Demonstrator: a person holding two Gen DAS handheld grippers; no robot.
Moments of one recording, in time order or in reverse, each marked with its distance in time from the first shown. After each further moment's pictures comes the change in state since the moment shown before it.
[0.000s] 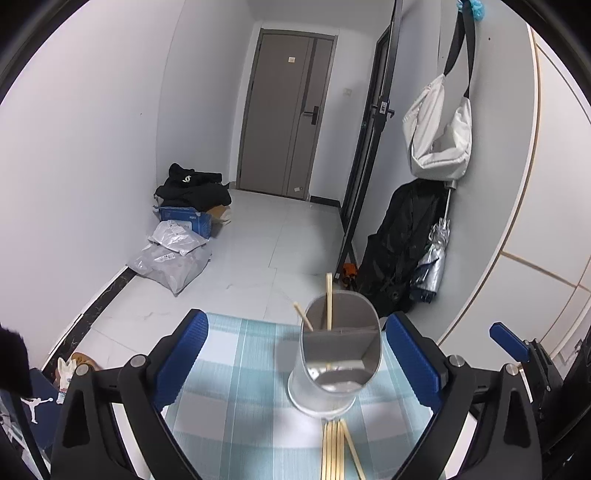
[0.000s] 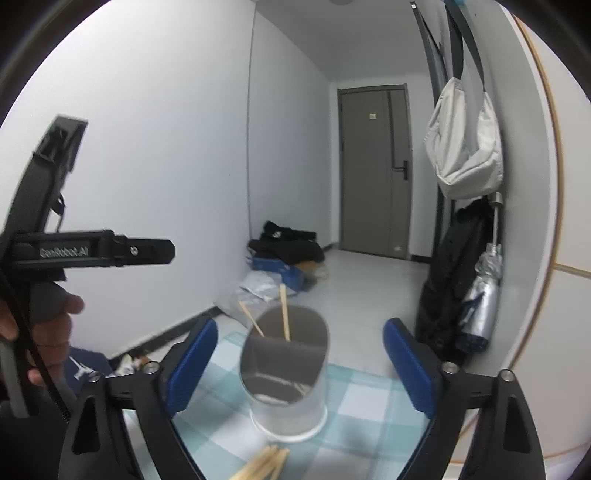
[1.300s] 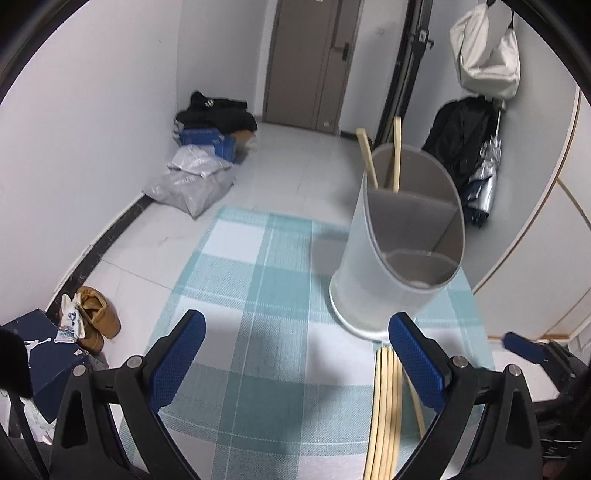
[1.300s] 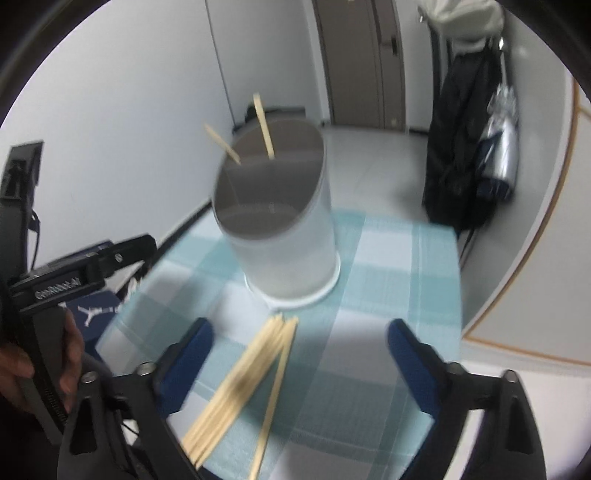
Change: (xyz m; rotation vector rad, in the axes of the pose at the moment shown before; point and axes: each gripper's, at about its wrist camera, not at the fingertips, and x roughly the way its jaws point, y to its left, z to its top) left arm 0.070 0.030 -0.096 -0.041 0.250 0.092; right arm 0.061 -0.006 -0.099 0.152 0.509 0.030
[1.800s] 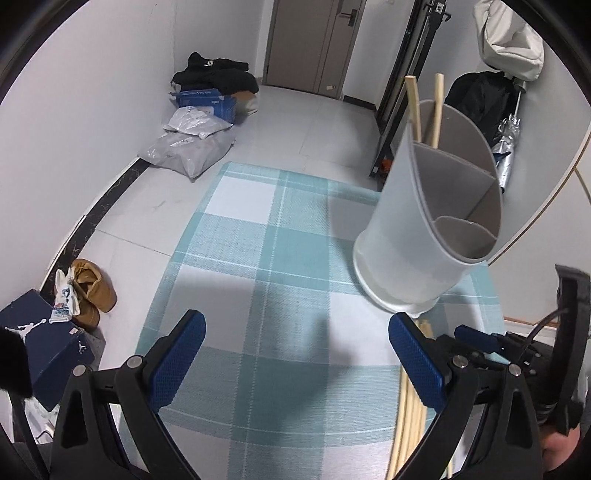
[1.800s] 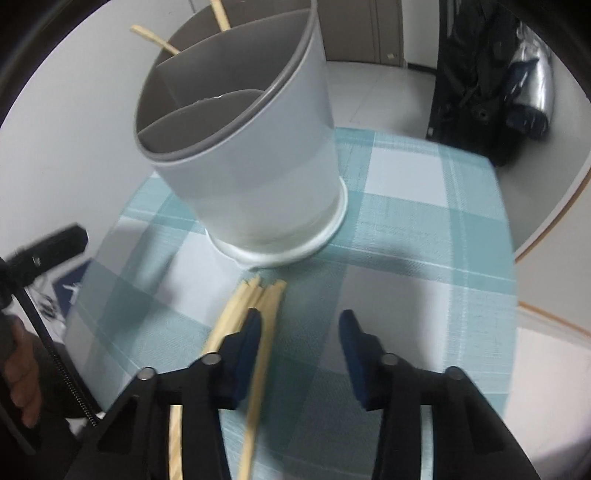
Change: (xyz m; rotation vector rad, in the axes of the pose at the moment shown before) left arm 0.024 0.020 -0.001 -0.014 0.155 0.000; right arm 0.084 -0.006 -0.007 0.074 0.245 0.011
